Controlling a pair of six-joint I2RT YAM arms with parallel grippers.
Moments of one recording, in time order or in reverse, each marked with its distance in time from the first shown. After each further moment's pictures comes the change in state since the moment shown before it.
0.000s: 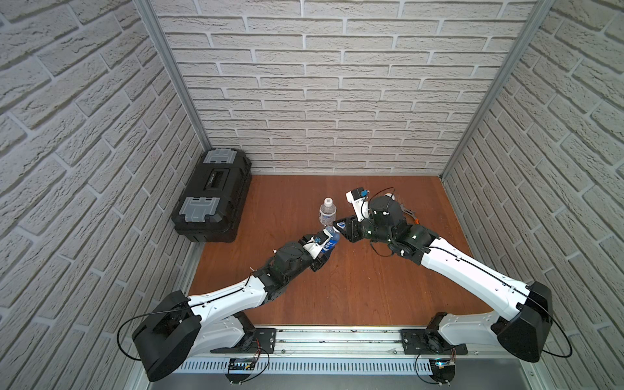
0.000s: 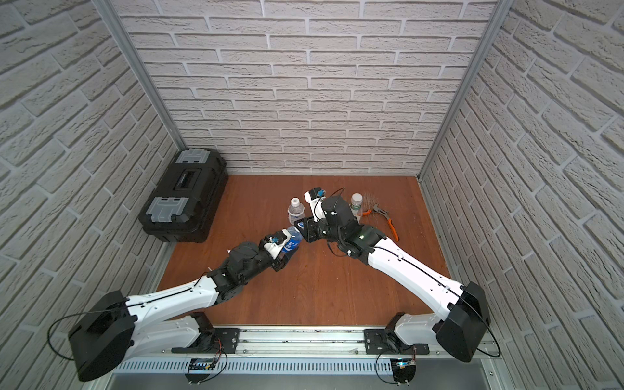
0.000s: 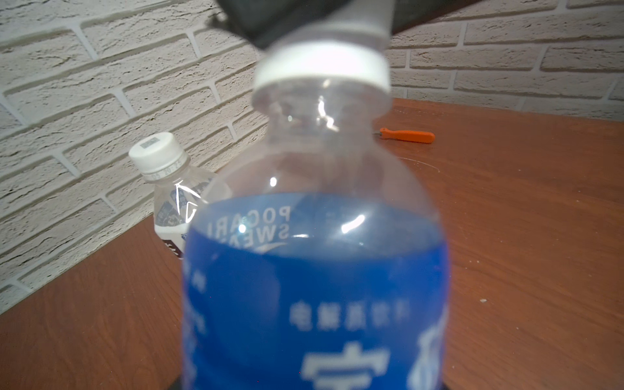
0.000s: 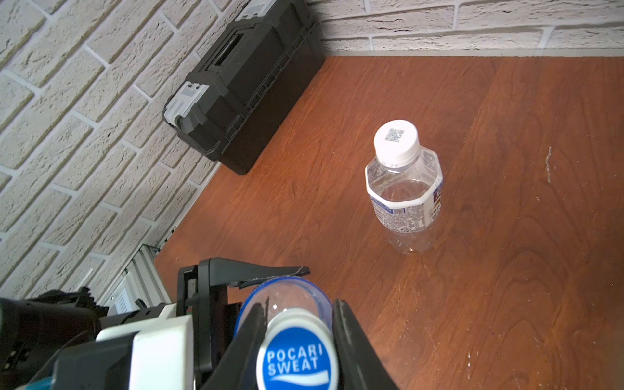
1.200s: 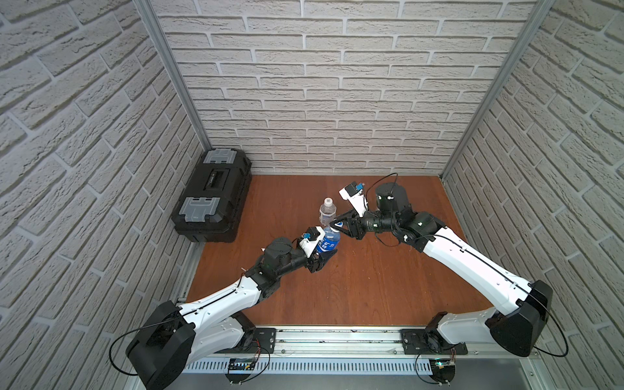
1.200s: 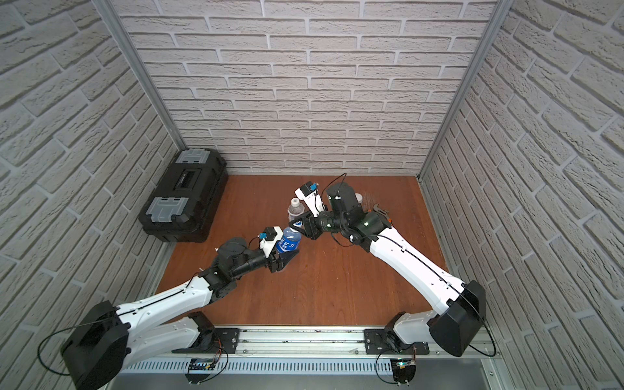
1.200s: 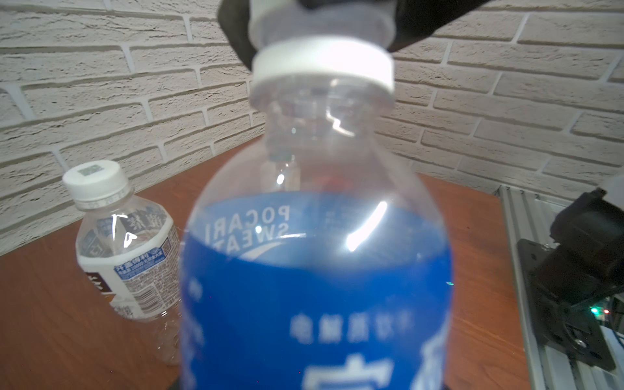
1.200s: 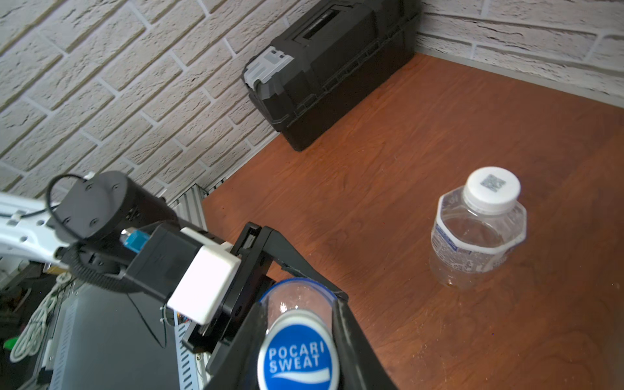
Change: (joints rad) left arm 0.086 -0.064 -0.003 0.007 0.306 -0.159; right arm -0.053 0.050 0.140 -0.121 -0.275 -0.210
